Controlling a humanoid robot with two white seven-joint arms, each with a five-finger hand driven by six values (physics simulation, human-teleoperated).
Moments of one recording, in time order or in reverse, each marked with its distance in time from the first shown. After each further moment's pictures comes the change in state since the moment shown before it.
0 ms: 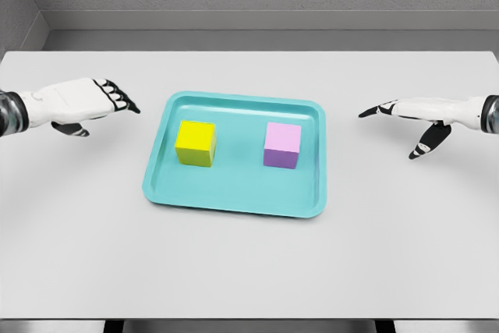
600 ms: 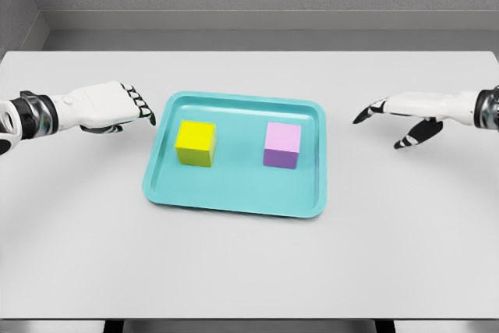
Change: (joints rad) left arm 0.003 -0.070 0.001 -0.045 -0.053 0.000 -0.013; right arm -0.011 -0.003 -0.002 -0.071 0.012 0.000 0.000
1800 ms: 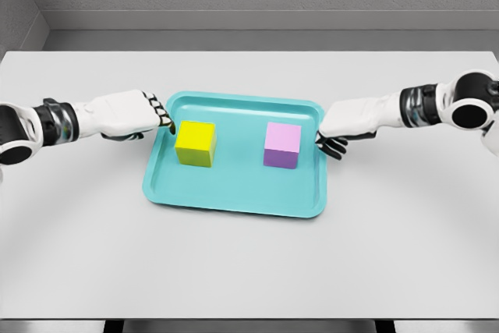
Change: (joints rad) left arm 0.014 -0.041 -0.025 -0.033 0.006 0.000 0.003; right arm -0.133 0.097 0.174 -0.238 0.248 0.000 0.000
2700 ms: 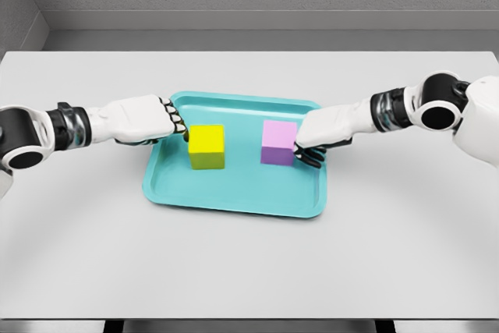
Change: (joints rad) left arm 0.000 -0.012 -0.030 -0.064 0.003 0.000 0.002; right arm -0.048 0.075 0.082 0.003 0.008 0.000 0.000
